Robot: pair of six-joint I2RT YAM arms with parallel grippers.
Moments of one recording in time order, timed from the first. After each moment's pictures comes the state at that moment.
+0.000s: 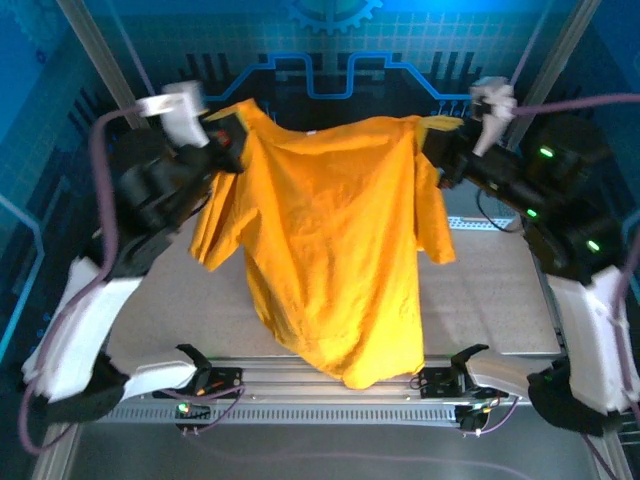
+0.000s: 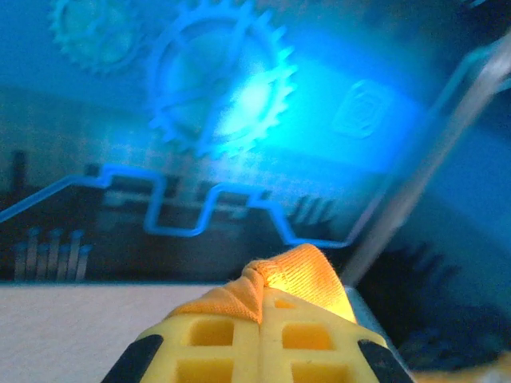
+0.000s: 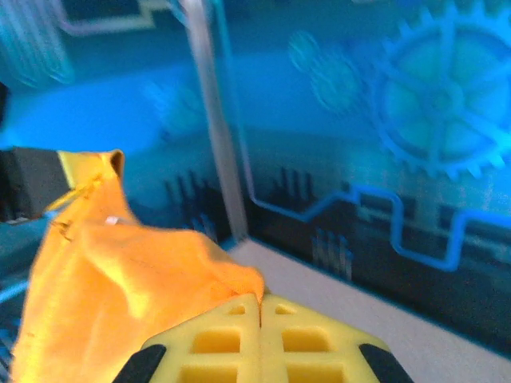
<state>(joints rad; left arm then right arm) -0.58 1.25 1.80 -0.61 -0.32 -0.39 0.41 1.20 1.87 -0.75 -0.29 0.12</state>
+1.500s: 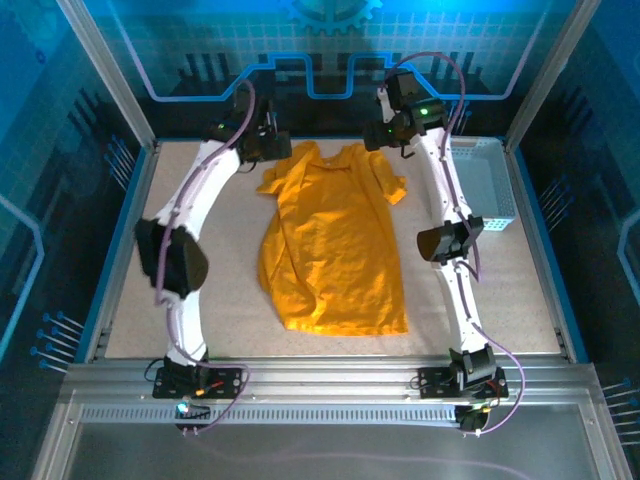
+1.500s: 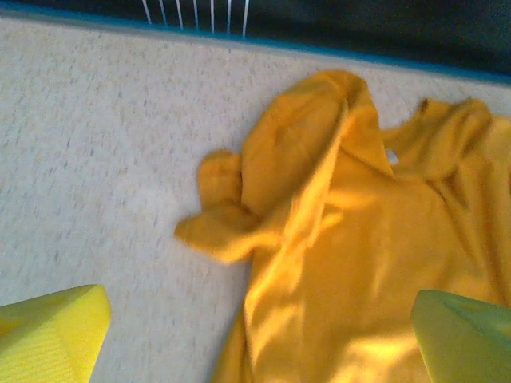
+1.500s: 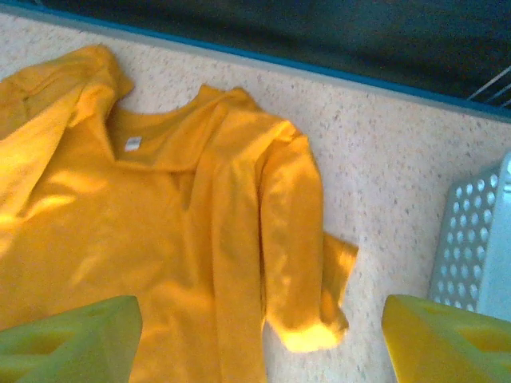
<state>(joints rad) -0.26 1.93 1.97 -0.91 -0.14 -0.40 0.27 2.55 3.09 -1.47 0.06 0.03</state>
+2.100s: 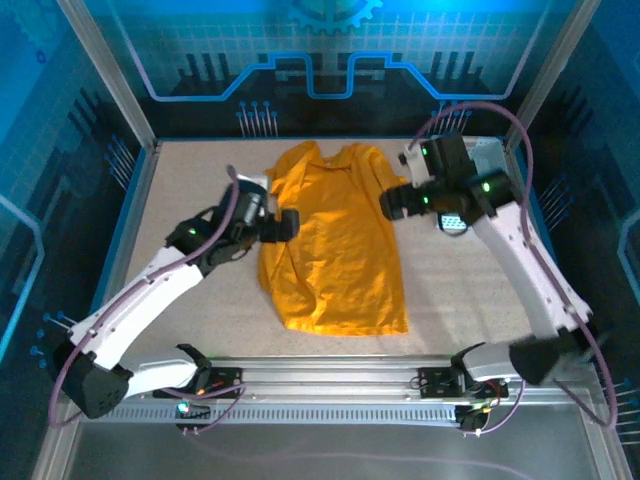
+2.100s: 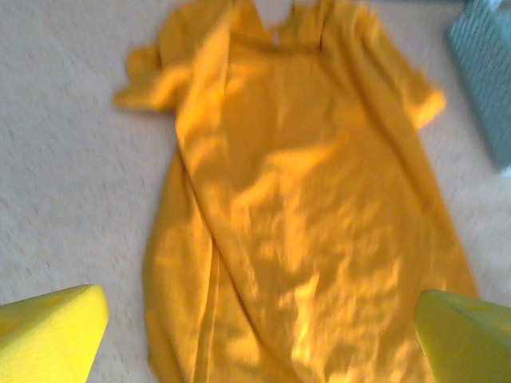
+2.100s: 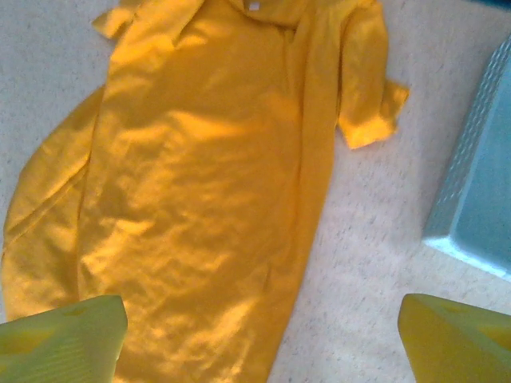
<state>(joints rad) -0.61 1.20 1.16 -0.75 -0.23 -0.49 0.41 1.32 1.53 -1.09 -0.01 0.08</state>
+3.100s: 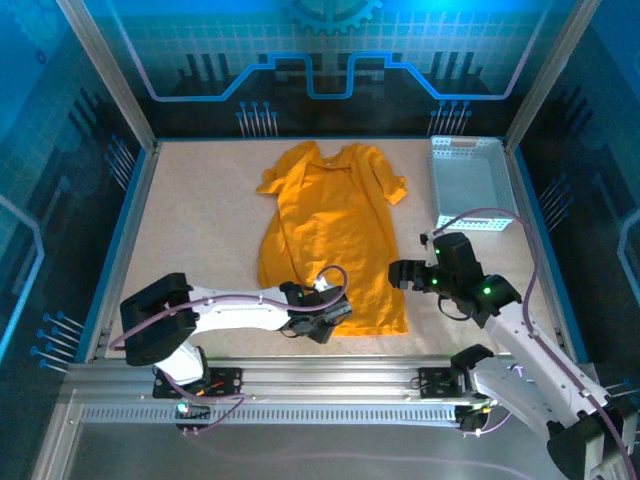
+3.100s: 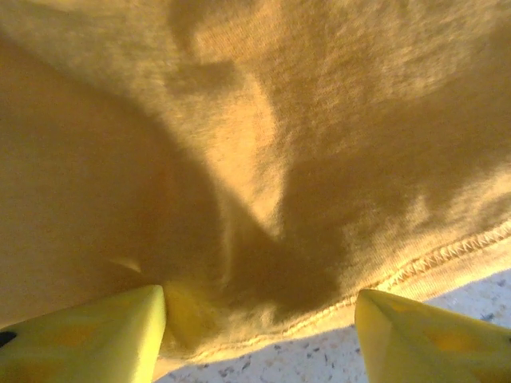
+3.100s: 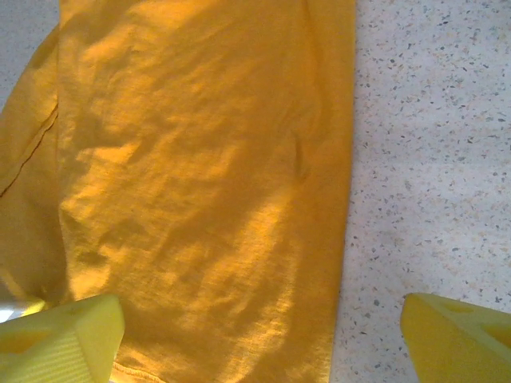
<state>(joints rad) -1.13 1.61 0.89 -0.65 -0.22 -0.70 0.41 0.81 0.66 -0.67 -0.08 0.43</state>
